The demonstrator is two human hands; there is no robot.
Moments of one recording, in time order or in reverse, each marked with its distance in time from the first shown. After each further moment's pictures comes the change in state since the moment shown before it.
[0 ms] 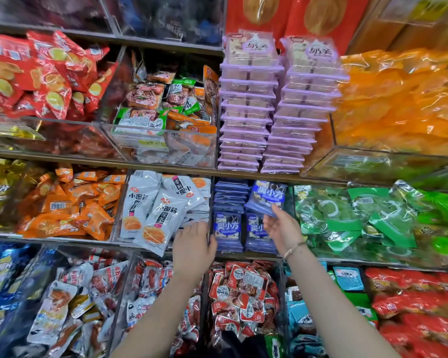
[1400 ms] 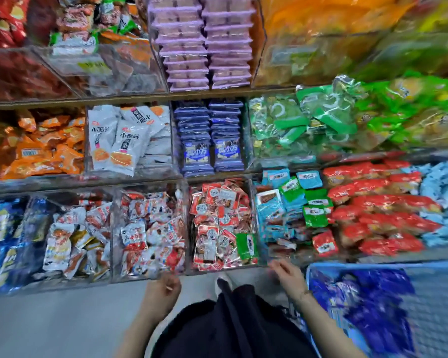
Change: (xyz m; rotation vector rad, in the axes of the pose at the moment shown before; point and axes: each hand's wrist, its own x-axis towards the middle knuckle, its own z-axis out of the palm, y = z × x) left_hand -0.271 -0.036 0.022 -0.439 -0.623 -0.414; right_hand -0.191 0.177 -0.222 -0.647 0.140 0.163
